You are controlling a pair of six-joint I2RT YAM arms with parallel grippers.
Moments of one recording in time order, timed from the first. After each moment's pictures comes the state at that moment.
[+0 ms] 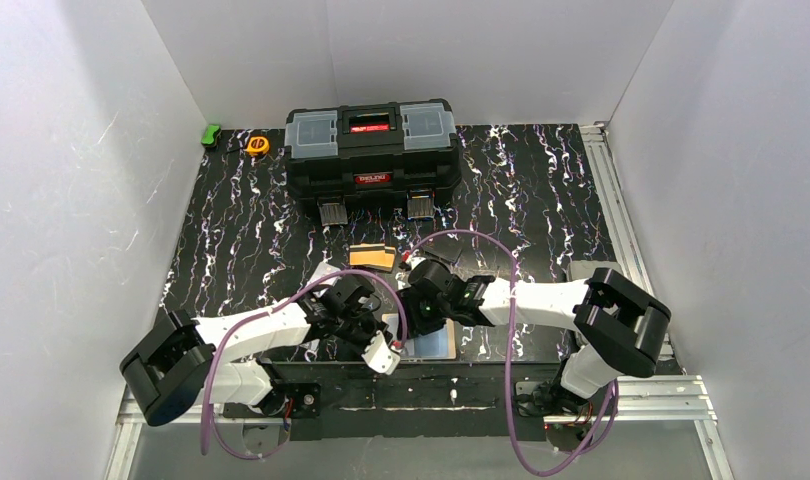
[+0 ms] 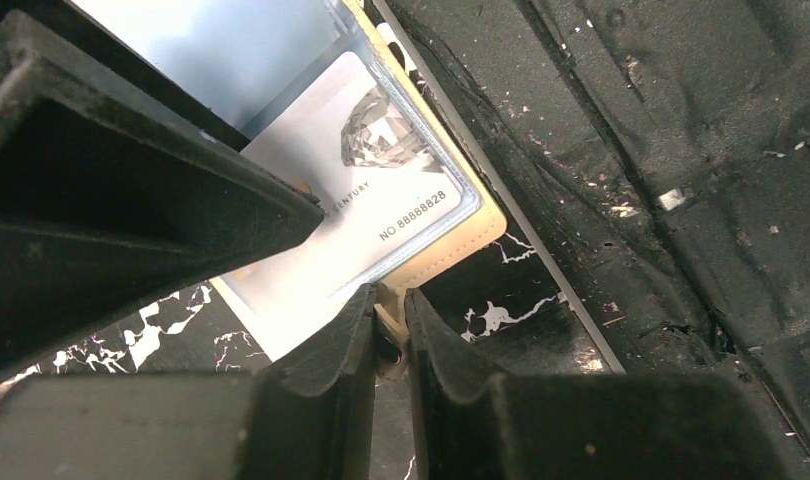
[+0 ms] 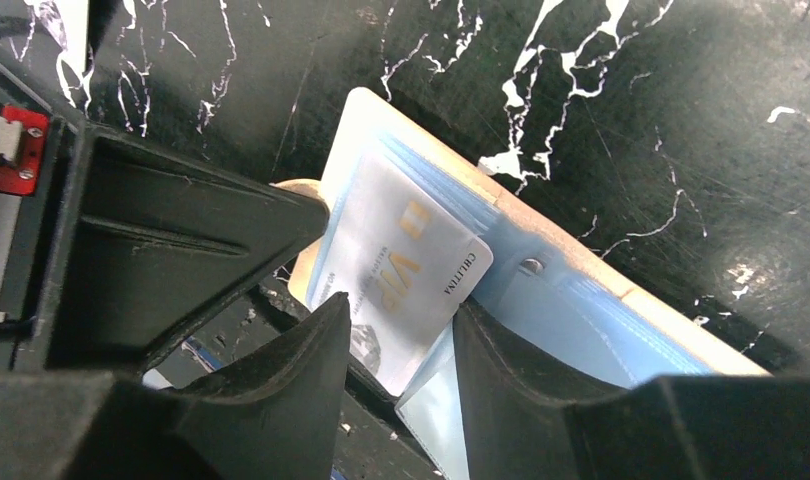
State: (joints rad) left arm -0.87 1.22 0.49 -0.36 0.50 1.32; right arm 1.08 1.55 0.78 -0.15 -0.14 0.70
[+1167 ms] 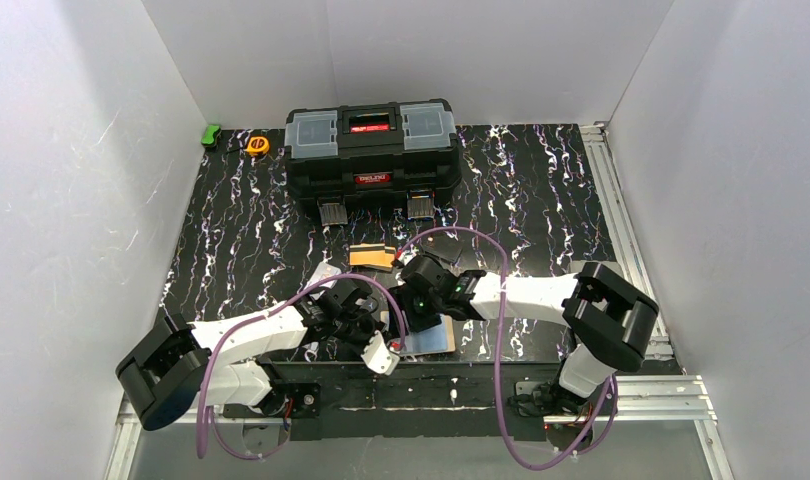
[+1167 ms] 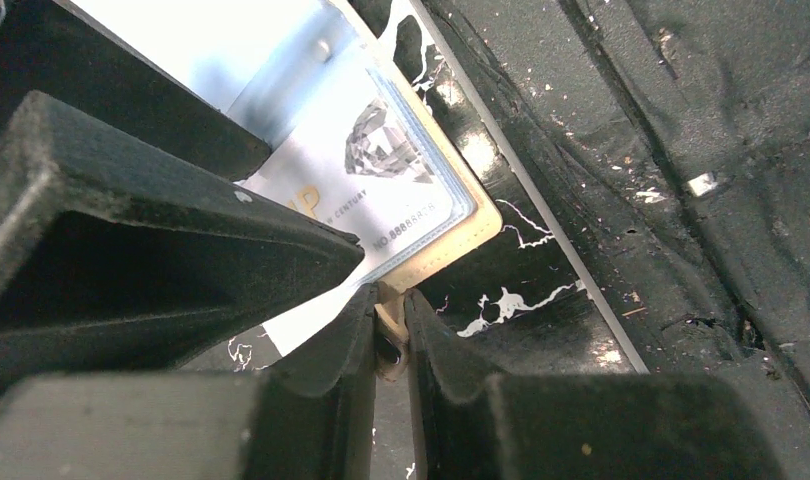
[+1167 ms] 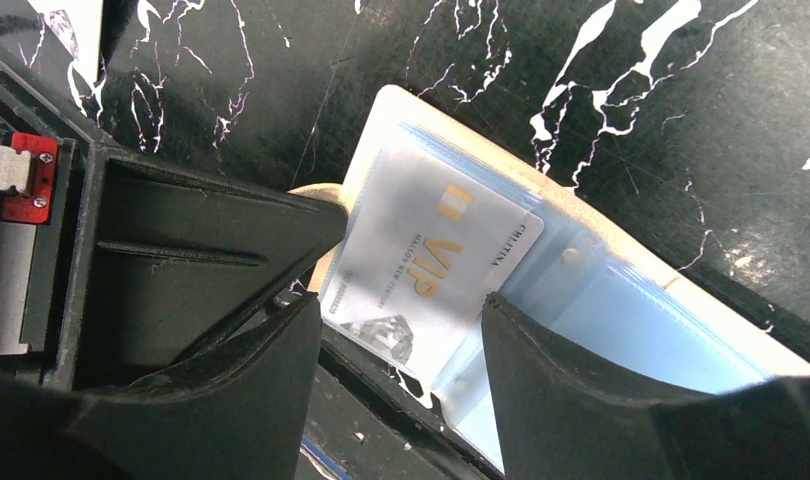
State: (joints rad) left arm -0.87 1.19 0.46 -0.33 0.46 1.32; right arm 1.08 1.61 0.86 -0.19 -0.16 0.69
